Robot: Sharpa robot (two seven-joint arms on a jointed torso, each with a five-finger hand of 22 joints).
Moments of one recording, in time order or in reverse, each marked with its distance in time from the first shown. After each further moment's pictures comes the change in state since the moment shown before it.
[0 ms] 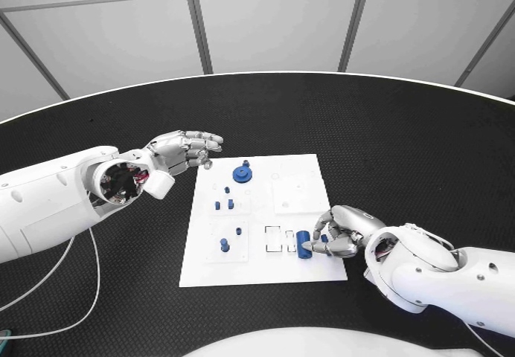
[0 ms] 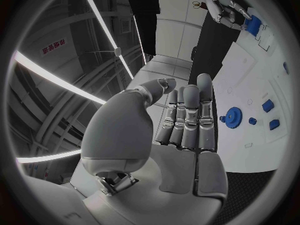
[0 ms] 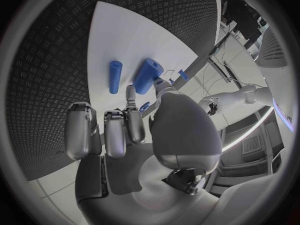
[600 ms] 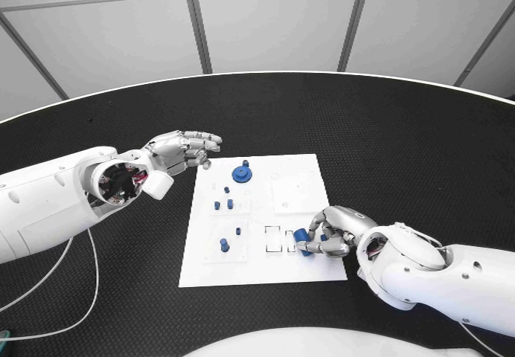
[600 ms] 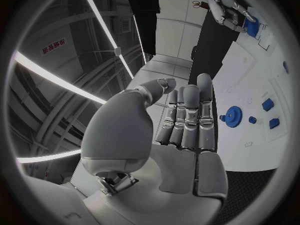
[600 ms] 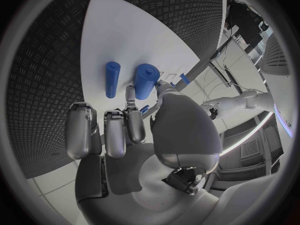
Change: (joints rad) left arm 0.000 -0.005 0.000 0.004 0.000 -0.004 0.002; left_hand 0.000 0.000 0.000 0.000 0.000 0.000 0.000 0.000 0.000 0.000 0.000 0.000 0.000 0.000 0.000 0.000 -0.001 0.000 0.000 0.000 0.000 0.000; right arm -0.003 0.044 -0.003 -0.032 -0.033 0.016 -0.017; right_hand 0.007 0.017 -0.004 -0.001 0.000 0.000 0.000 0.000 0.002 0.000 0.000 0.000 0.000 0.000 0.000 0.000 0.000 0.000 0.000 0.000 0.001 0.000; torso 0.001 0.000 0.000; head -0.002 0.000
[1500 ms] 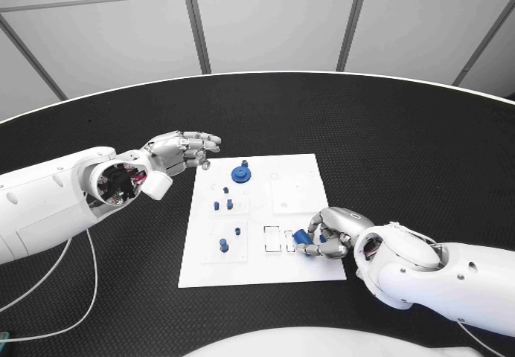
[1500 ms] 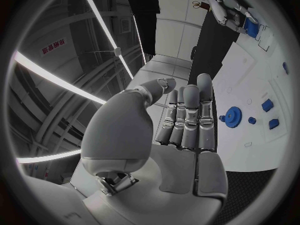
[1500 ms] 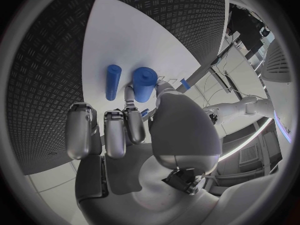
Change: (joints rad) left arm 0.000 0.000 0.000 0.001 0.000 0.001 -0.004; left_hand 0.000 0.000 -0.004 0.004 0.000 0.000 0.000 0.000 0.000 0.000 0.000 -0.004 -0.002 0.000 0.000 0.000 -0.001 0.000 0.000 0.000 0.000 -0.002; right arm -0.004 0.011 0.000 -0.007 -0.043 0.039 -0.017; right_hand 0.076 -0.007 -0.007 0.003 0.082 0.000 0.000 -0.022 0.009 0.000 0.000 -0.005 0.001 0.000 0.000 0.005 0.000 0.000 0.000 0.000 0.009 0.000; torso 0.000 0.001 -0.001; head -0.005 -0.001
